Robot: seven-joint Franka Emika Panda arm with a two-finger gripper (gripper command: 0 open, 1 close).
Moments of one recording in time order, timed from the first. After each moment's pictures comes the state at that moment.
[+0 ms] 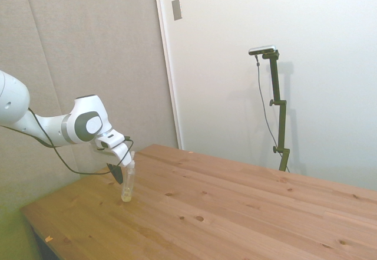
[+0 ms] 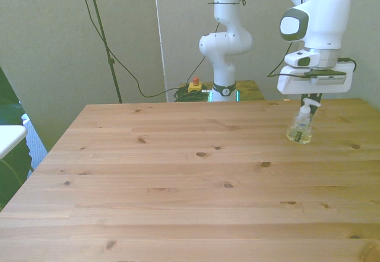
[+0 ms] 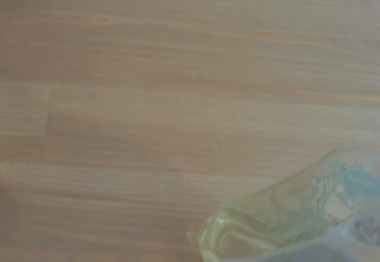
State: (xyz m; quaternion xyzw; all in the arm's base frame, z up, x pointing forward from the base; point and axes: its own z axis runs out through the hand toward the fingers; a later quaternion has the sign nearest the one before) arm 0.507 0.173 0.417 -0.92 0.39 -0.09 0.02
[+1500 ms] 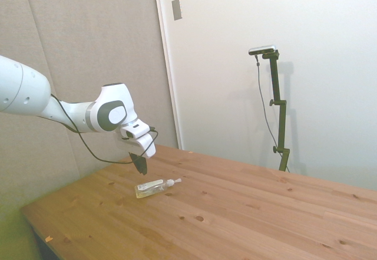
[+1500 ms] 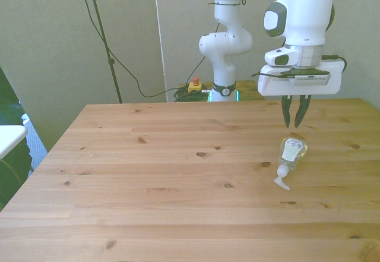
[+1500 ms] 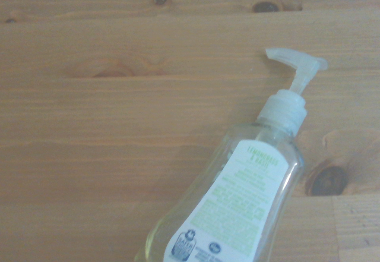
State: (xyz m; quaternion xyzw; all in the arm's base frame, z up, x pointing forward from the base) arm 0.545 0.108 0.444 -0.91 0.42 -0.08 0.03
